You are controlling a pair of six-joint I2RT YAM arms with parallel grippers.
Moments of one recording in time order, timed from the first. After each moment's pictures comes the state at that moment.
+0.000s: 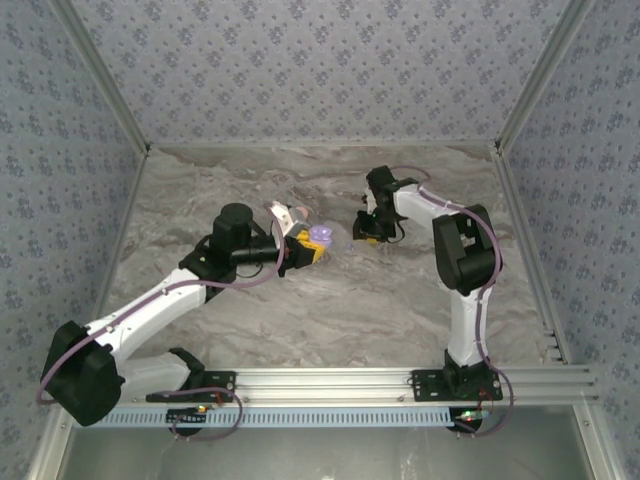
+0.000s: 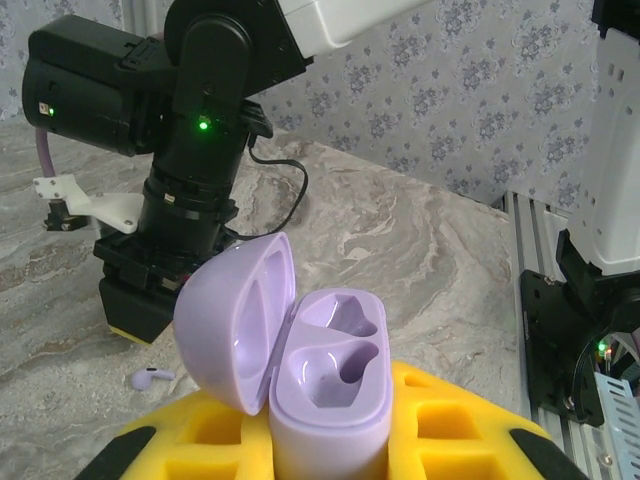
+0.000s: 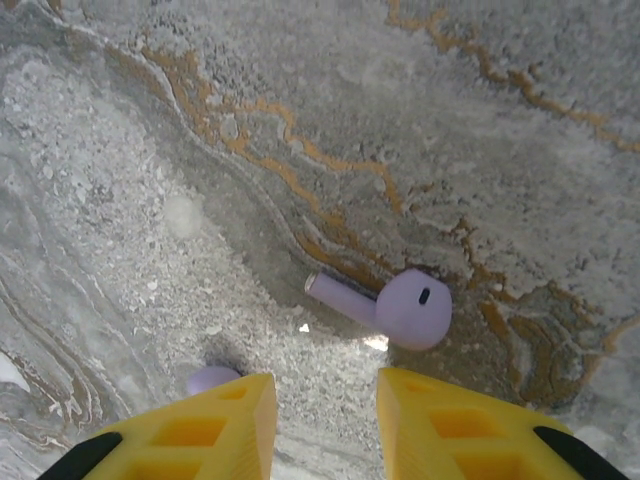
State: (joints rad) left arm -0.64 1.16 0.78 0.07 0.66 -0.03; right arm 0.36 2.06 1.48 -0.76 -0.28 0.34
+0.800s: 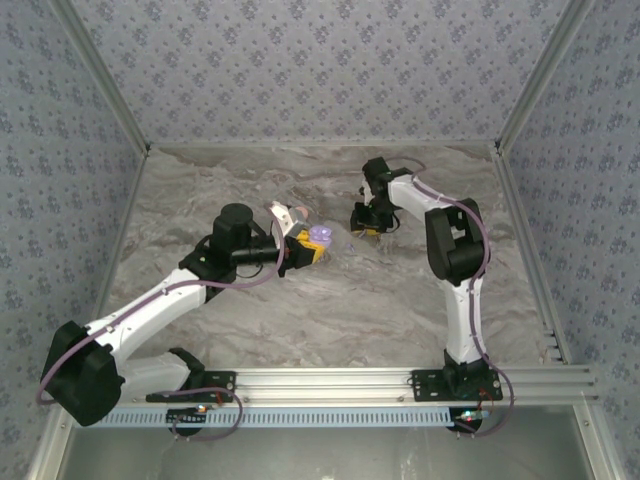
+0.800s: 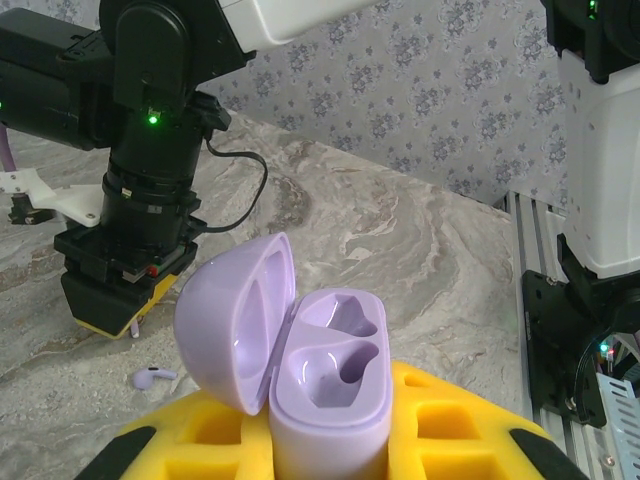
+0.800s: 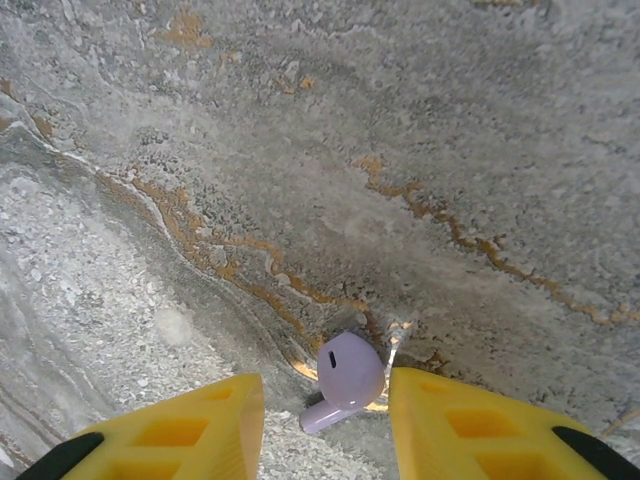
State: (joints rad) left arm -0.64 1.16 0.78 0.07 0.66 -0.03; right arm 0.35 2.18 1.67 -0.85 -0.23 0.31
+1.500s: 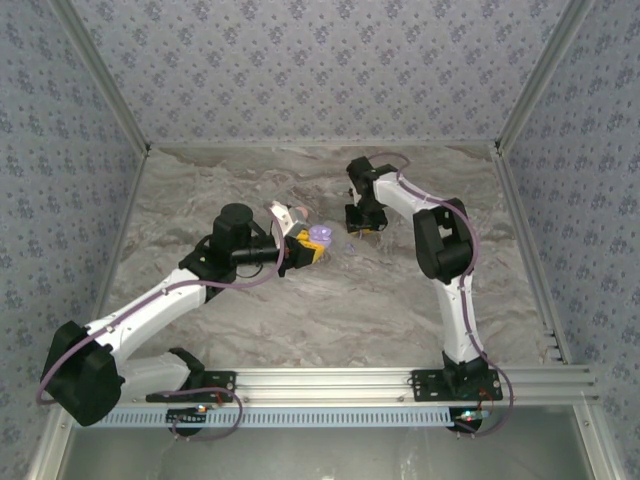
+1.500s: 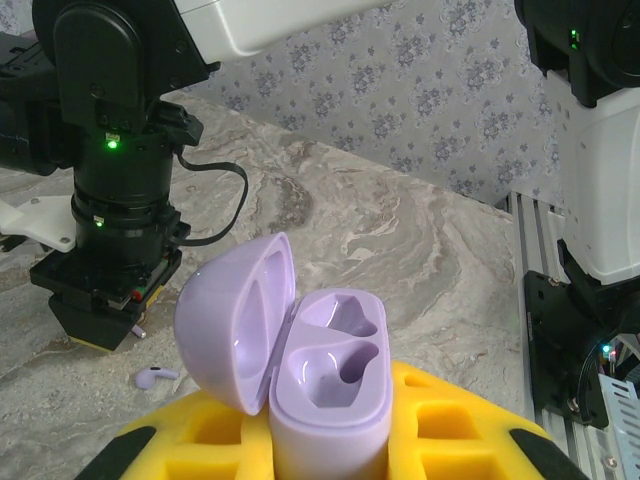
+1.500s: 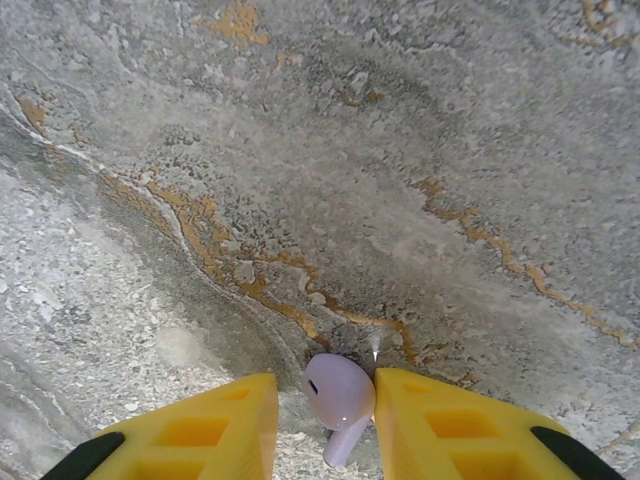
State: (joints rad) left arm -0.64 1.16 0.78 0.07 0.66 -0.03; right arm 0.42 2.25 1.79 -0.96 -0.08 0.26
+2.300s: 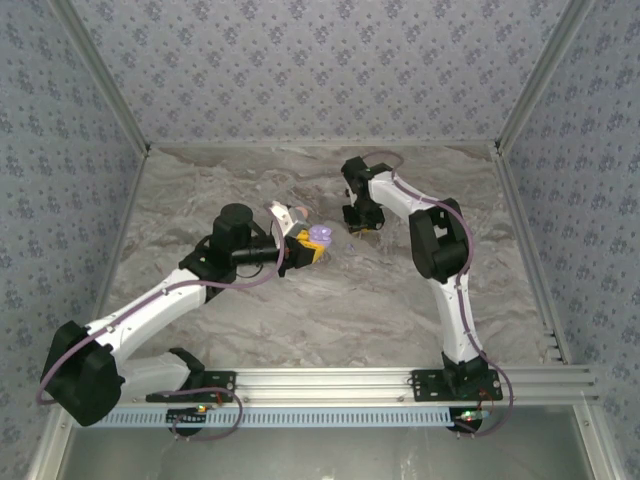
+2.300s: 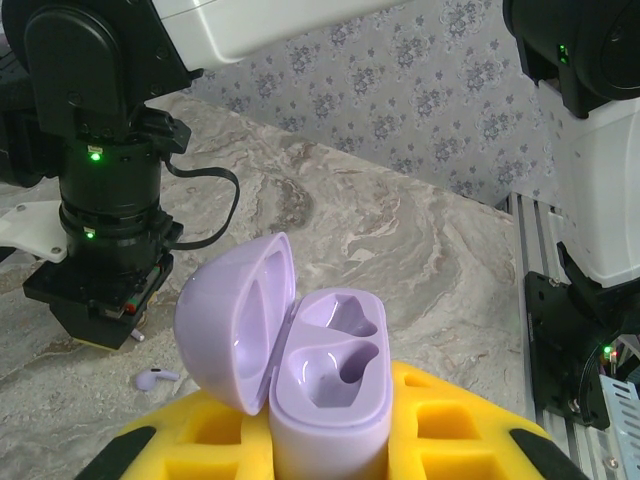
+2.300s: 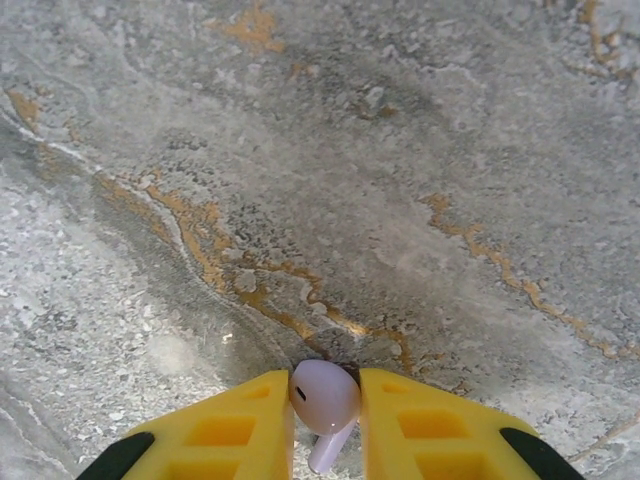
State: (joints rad) left arm -0.64 1.16 0.78 0.08 0.66 -0.03; right arm 0.45 2.28 1.85 -1.00 -0.03 0.21
